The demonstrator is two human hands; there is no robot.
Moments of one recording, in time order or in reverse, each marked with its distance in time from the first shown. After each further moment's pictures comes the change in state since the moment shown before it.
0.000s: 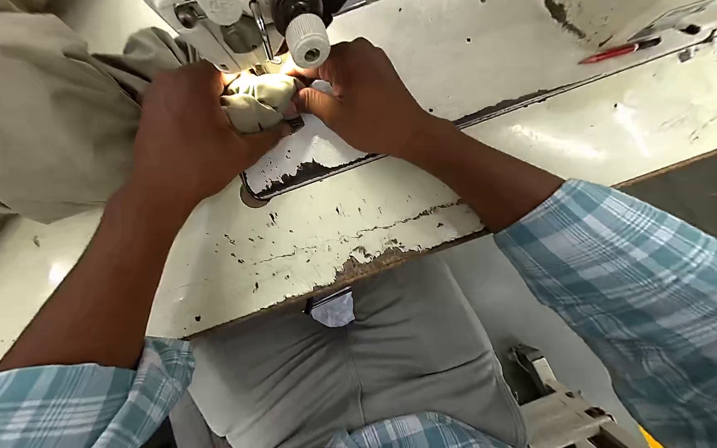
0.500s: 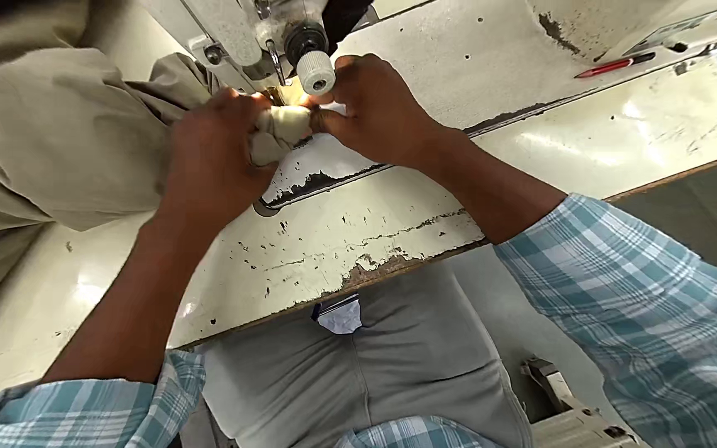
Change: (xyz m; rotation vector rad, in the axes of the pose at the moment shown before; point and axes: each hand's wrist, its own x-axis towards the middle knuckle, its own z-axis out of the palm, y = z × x) left_hand -0.012 0.005 0.003 0.064 0.069 0.171; right_hand -0.003 0.006 -0.007 -0.050 0.018 -0.139
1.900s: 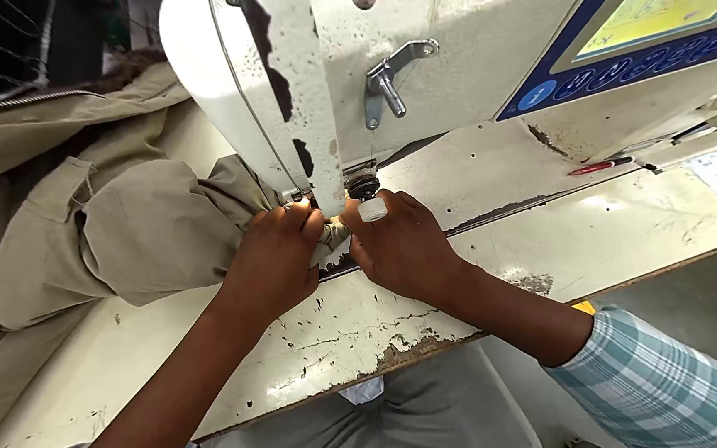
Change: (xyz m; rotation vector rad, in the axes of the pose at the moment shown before) left_hand -0.009 -0.006 0.011 0.205 -0.058 0.227; right_hand -0.027 -0.043 0.016 -0.521 -0.010 0.031
